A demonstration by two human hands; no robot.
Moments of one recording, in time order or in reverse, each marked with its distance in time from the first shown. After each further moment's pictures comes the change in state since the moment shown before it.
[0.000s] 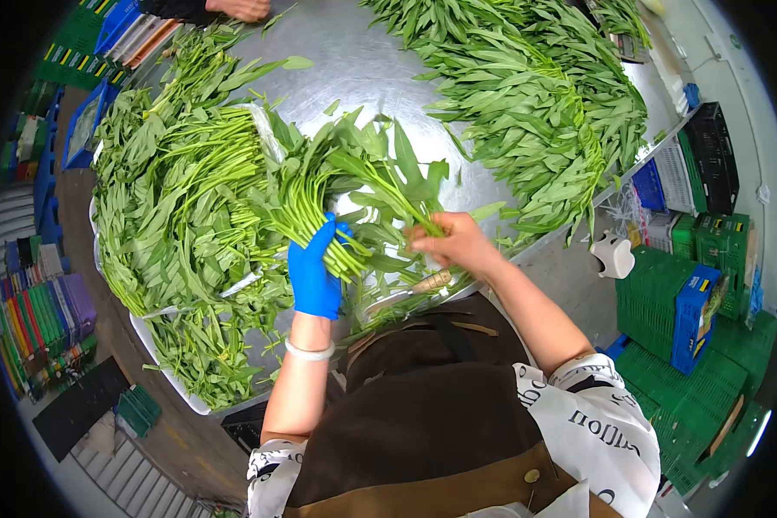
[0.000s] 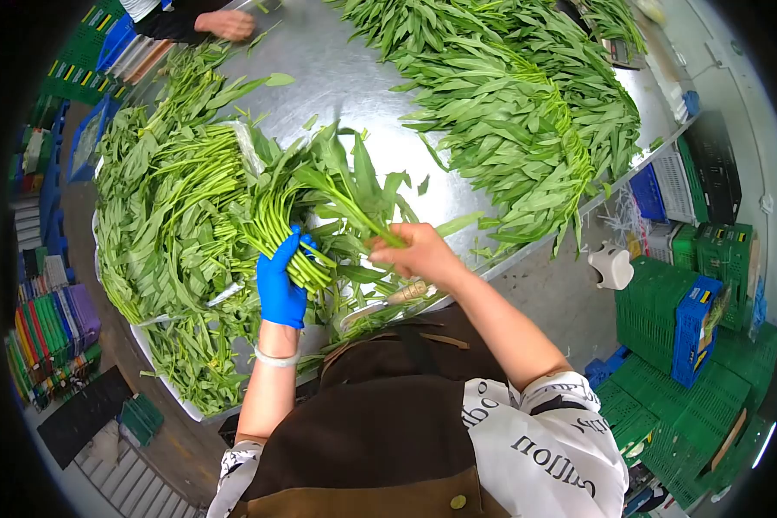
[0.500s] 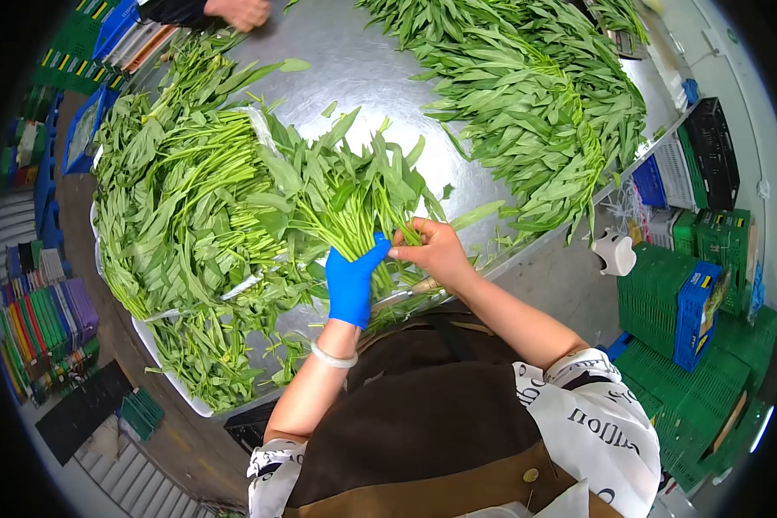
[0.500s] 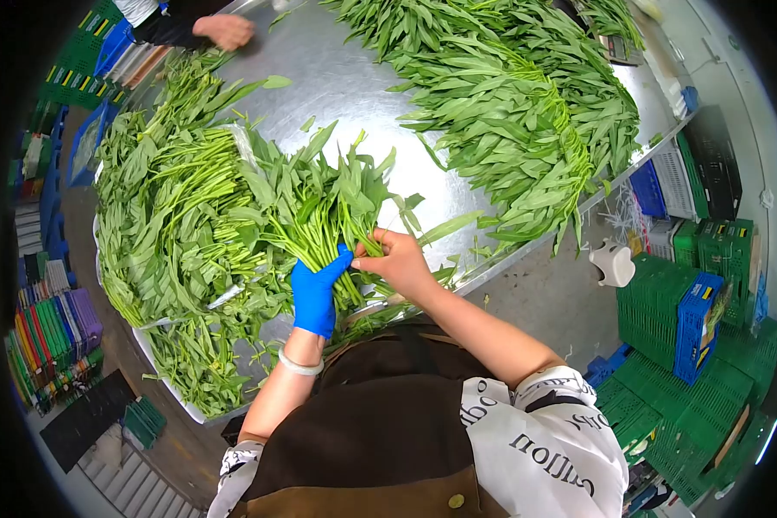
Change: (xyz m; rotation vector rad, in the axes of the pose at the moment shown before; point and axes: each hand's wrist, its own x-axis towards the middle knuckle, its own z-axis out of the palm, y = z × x) left_hand -0.024 -0.036 0.024 0.281 -0.086 0.005; right_hand 0.008 0.014 0.042 0.238 0.102 -0.114
